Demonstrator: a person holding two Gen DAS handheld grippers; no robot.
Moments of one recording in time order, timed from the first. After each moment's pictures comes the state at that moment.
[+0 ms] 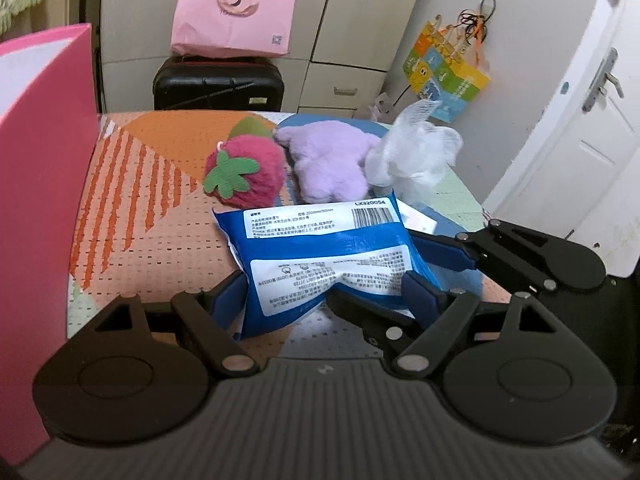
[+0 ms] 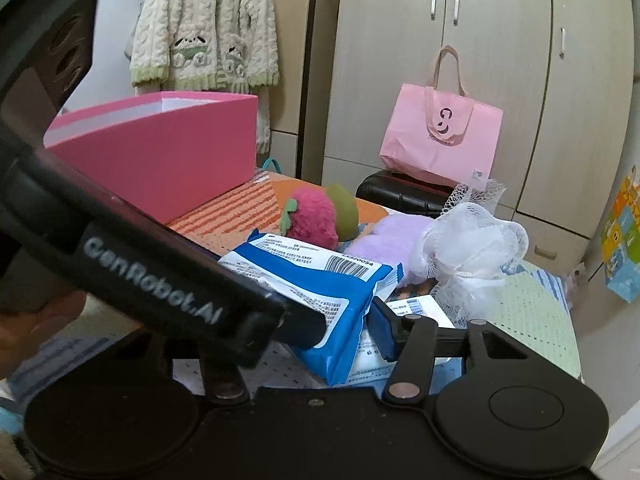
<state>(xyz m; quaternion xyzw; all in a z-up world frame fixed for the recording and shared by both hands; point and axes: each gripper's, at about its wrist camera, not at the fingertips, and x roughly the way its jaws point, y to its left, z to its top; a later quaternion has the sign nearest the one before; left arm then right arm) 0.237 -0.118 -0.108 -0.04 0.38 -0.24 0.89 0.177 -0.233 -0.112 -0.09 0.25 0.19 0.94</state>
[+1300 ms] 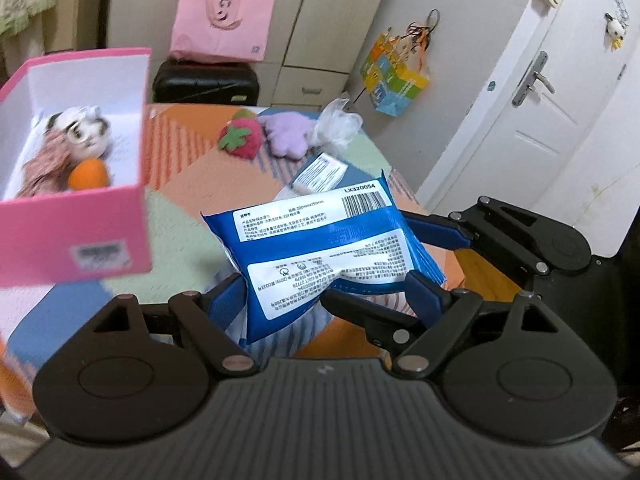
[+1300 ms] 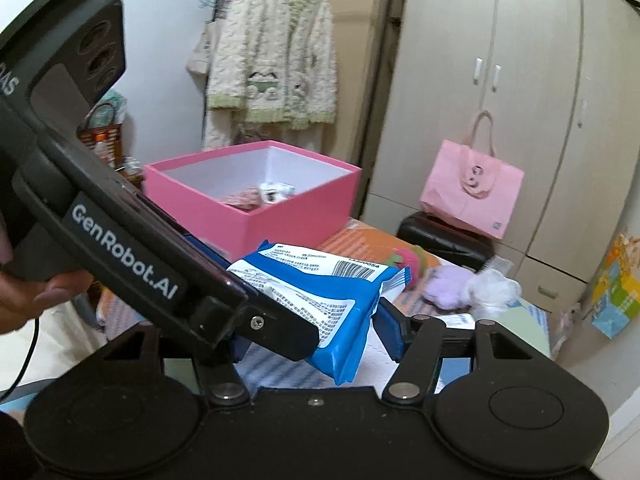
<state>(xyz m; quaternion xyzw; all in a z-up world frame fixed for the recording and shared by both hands) 0.077 -0.037 -0.025 -0.06 0.39 -0.28 0.88 0.018 -0.172 -0.024 -0.13 0.22 0.23 0.94</state>
